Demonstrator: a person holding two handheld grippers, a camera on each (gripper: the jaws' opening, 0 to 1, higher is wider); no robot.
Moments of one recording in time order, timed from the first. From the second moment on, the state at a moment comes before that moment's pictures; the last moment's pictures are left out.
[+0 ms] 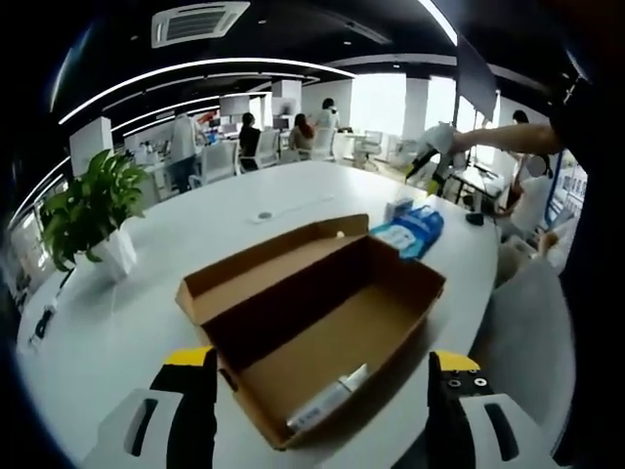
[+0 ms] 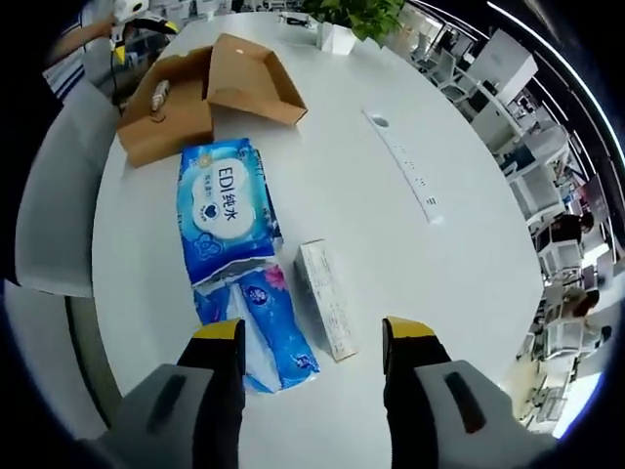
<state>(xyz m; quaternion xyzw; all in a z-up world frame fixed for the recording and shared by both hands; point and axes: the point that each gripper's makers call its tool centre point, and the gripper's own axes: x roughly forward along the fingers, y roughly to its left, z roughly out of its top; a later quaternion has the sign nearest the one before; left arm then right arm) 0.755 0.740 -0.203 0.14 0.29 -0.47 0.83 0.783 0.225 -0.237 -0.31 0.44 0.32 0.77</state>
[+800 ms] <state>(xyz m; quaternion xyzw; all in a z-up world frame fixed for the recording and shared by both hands) 0.773 0.742 -0.189 0.18 0.28 -0.49 0.81 0.750 0.267 -0.191 -0.22 0.38 0.24 0.86</state>
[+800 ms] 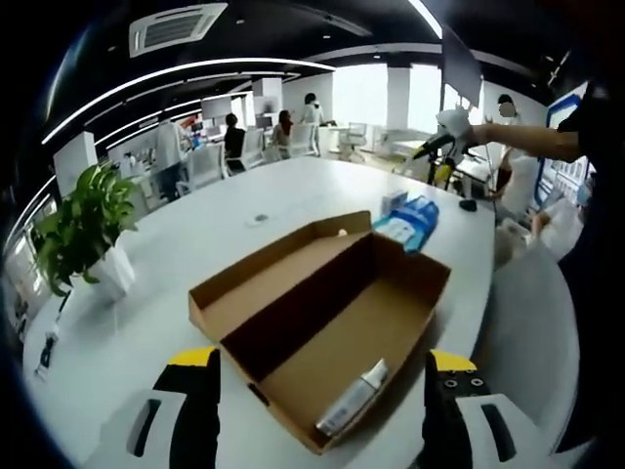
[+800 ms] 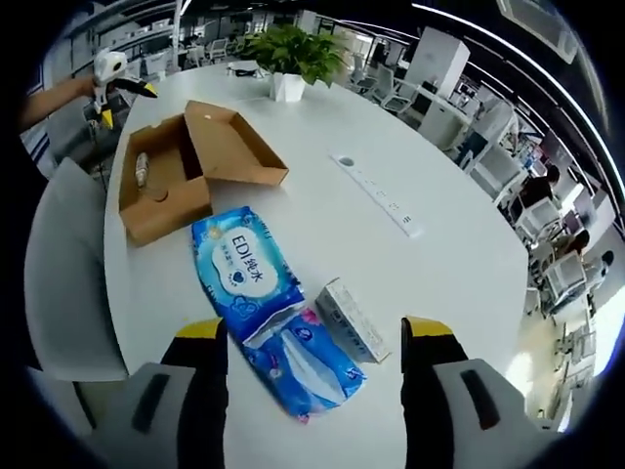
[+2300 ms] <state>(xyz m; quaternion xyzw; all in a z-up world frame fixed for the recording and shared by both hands) 0.779 0.709 -0.255 0.31 0.36 -0.61 0.64 0.659 0.355 -0.182 -0.05 0.30 0.16 0.94</state>
